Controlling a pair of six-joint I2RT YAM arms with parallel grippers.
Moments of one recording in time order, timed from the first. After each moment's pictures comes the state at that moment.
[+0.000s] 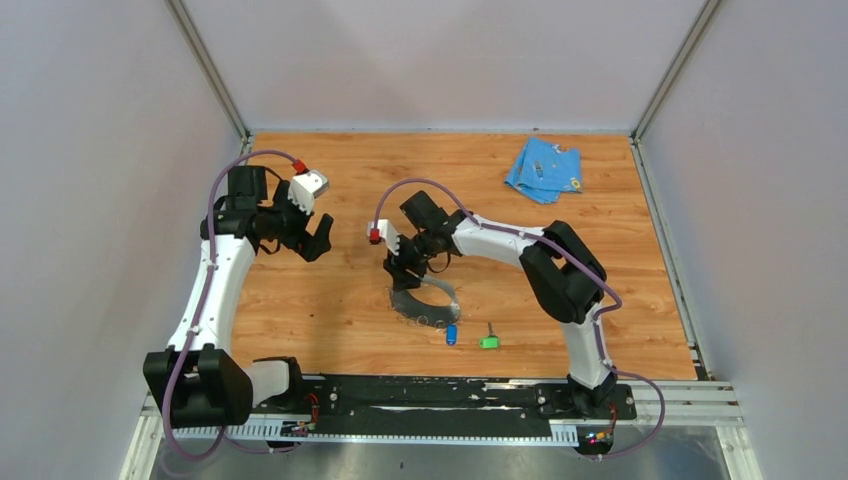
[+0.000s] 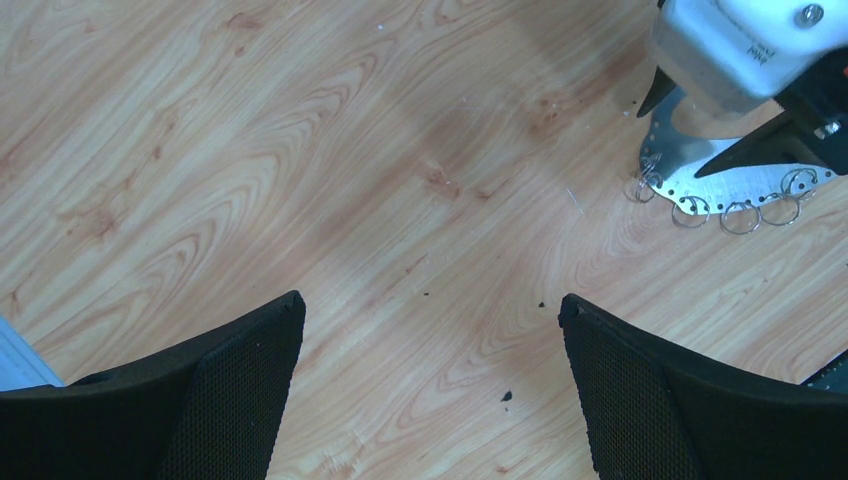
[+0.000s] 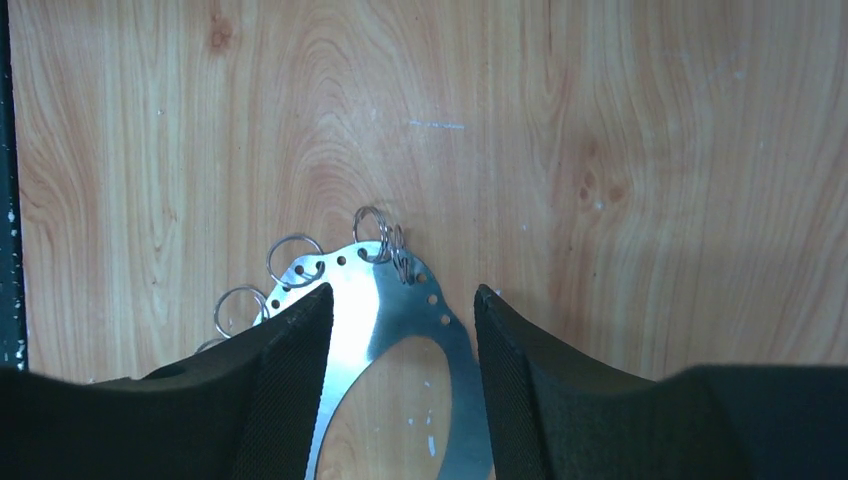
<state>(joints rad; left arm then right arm) 0.07 1.19 1.08 -0.79 0.52 0.61 0.81 2.02 1.42 -0.36 -0.64 -0.49</state>
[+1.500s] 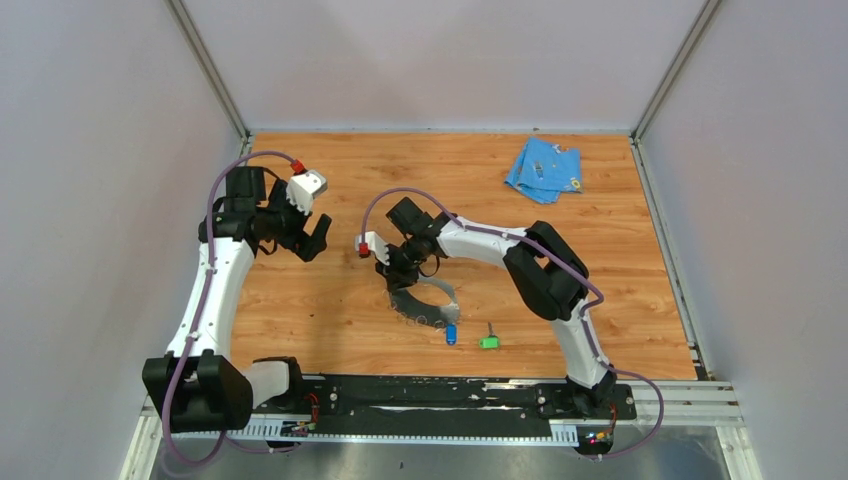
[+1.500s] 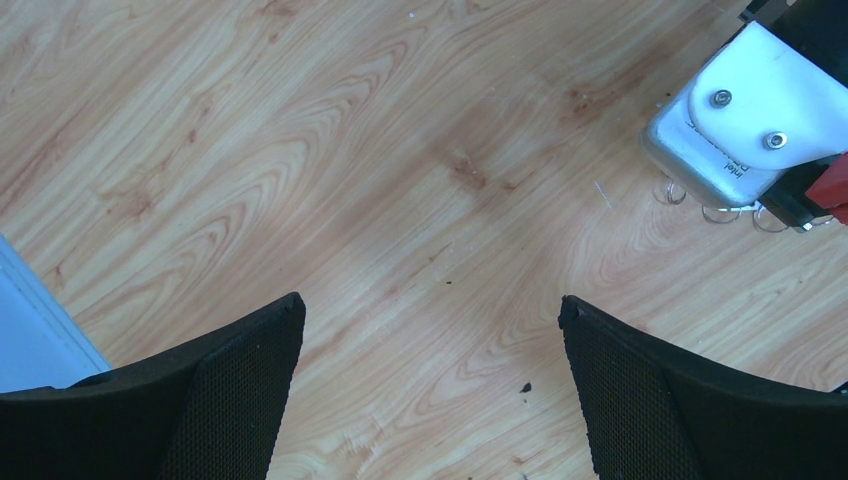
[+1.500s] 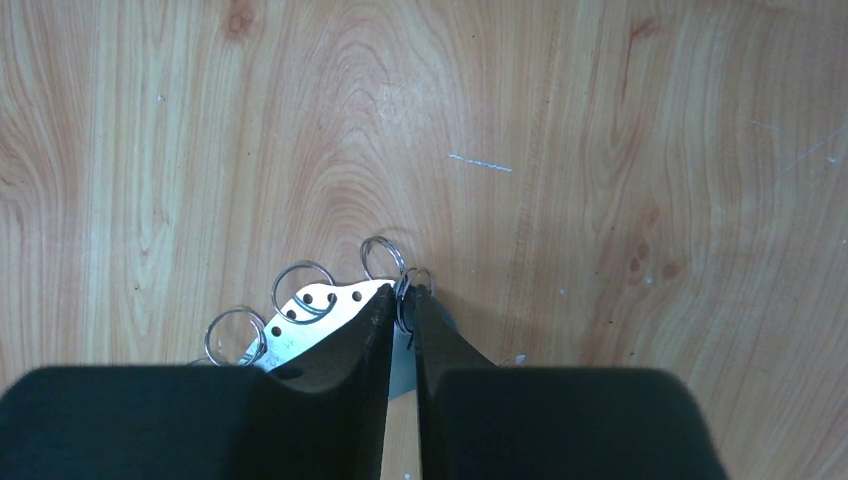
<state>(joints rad) 0.07 1.17 1.08 -0.79 0.46 0.62 0.86 2.12 1.53 -0.46 -0.64 -0.63</state>
